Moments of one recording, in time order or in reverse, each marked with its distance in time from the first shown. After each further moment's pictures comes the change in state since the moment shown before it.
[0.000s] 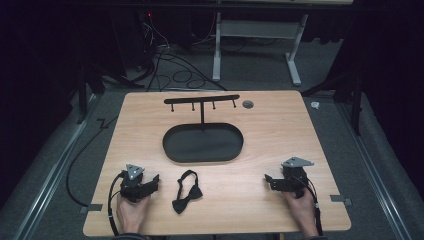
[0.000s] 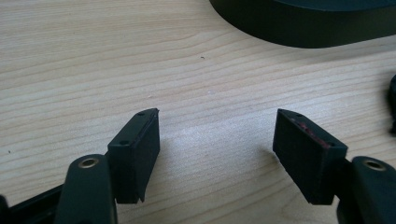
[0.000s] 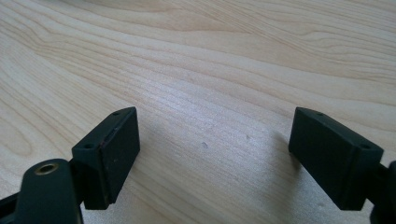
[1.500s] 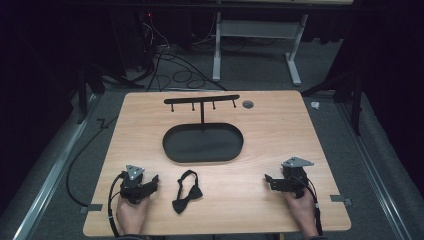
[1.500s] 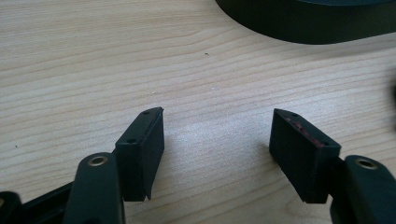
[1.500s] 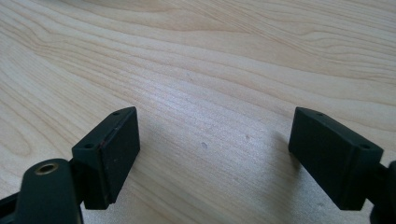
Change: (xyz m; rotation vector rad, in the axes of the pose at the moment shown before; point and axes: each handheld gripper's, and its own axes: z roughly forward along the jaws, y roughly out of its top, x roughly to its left) left arm -0.001 -0.002 0.000 0.006 0.024 0.007; right arm 0.000 0.000 0.000 0.001 -0.002 0.004
